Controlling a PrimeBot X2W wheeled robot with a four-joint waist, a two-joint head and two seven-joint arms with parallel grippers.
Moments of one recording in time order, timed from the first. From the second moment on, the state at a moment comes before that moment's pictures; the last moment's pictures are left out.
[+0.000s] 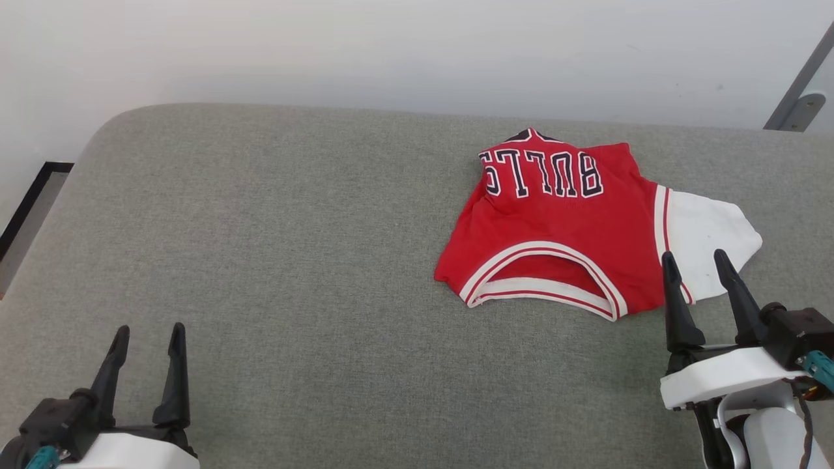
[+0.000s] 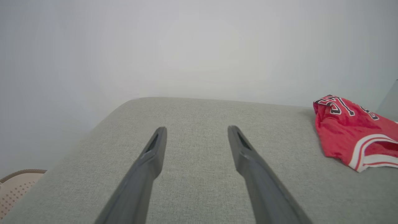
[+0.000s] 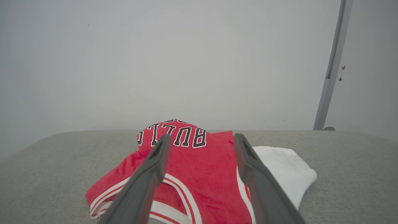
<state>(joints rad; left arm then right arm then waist) 0.05 0.25 0.05 0.13 -0.31 -0.12 -0.26 -0.15 -0.13 -0.04 0.26 0.25 0.13 -0.26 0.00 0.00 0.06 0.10</state>
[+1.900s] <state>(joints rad) -0.22 0.21 -0.06 0.10 -0.38 -0.13 -0.26 -0.64 -0.62 0.10 0.24 0.42 0.13 0.96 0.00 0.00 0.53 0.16</state>
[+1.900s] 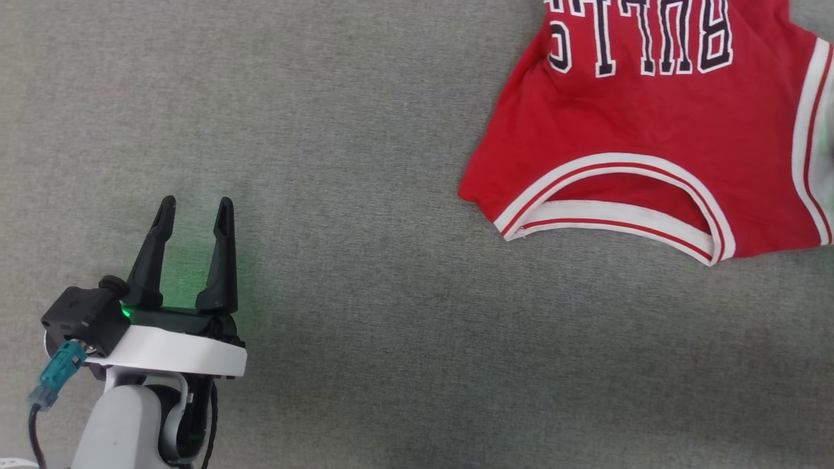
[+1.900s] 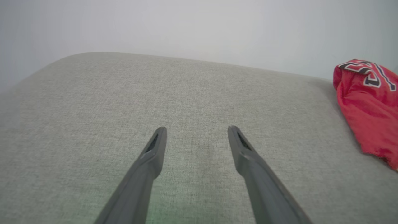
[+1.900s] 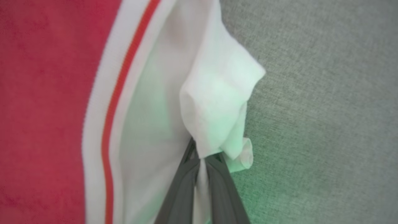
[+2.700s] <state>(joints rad) -0.22 0.28 -0.08 0.09 -0.38 -0.13 -0.26 -0.40 -0.57 -0.46 0.20 0.29 0.13 0.80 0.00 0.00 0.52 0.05</state>
